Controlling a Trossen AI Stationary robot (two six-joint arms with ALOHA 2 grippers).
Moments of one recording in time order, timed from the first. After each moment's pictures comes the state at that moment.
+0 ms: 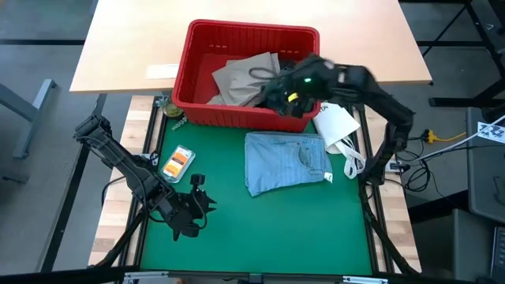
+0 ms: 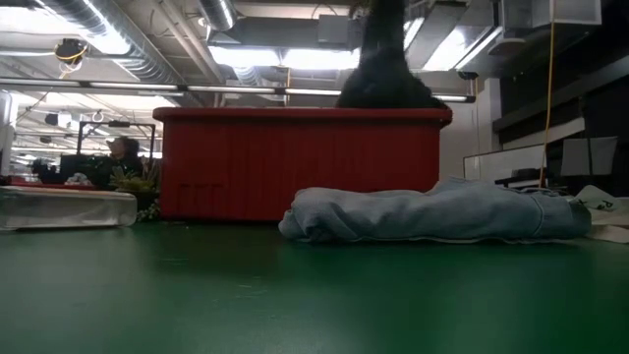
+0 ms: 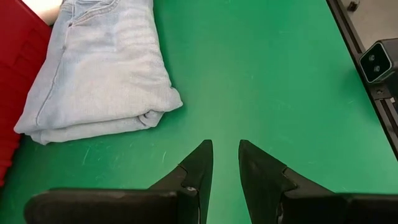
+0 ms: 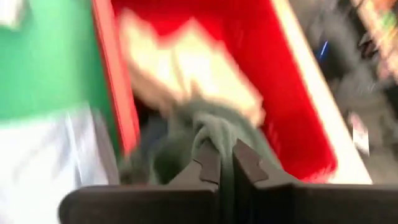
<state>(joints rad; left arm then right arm) -0.68 1.36 1.11 -0.70 -0.54 -0.42 -0.21 1.76 2.35 -1.32 0.47 -0.28</state>
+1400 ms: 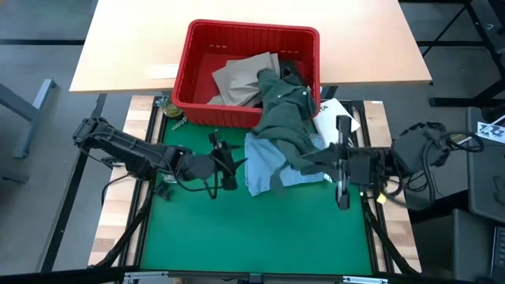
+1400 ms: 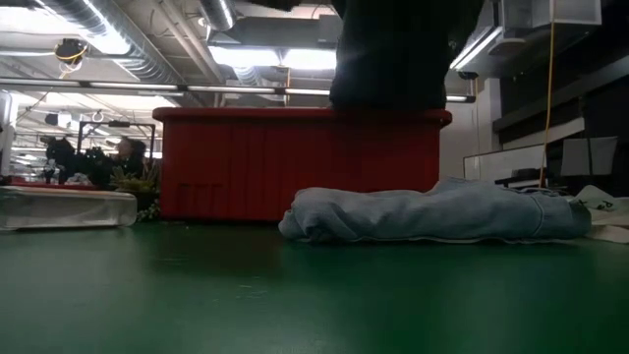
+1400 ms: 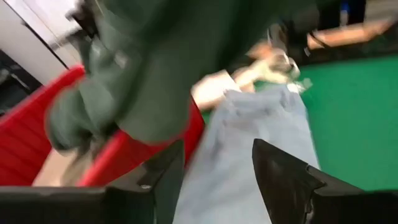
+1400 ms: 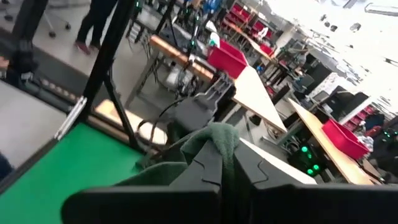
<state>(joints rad) -0.26 1.36 1.11 -0.19 -0.77 0.09 0.58 1.58 2.29 -0.89 0.56 -0.48</state>
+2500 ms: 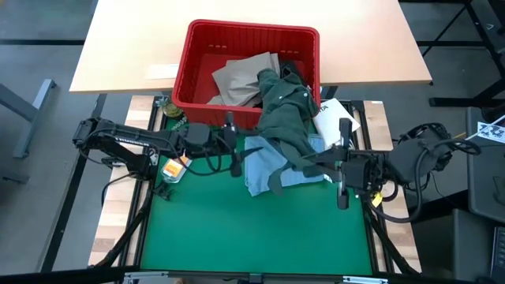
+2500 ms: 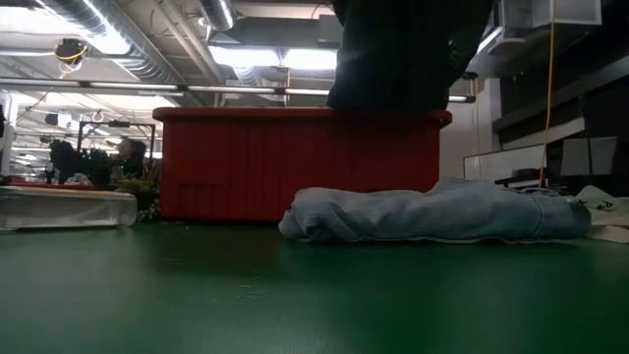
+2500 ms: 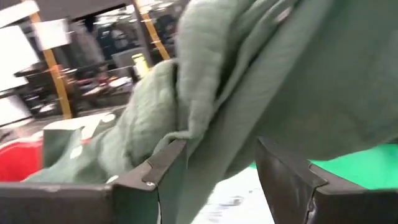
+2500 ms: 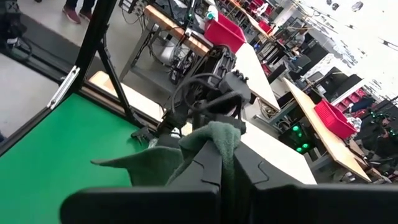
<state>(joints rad) -0.07 1.36 1.11 0.17 -0.28 0.19 0.60 1.58 2.29 -1.00 0.64 -0.44</state>
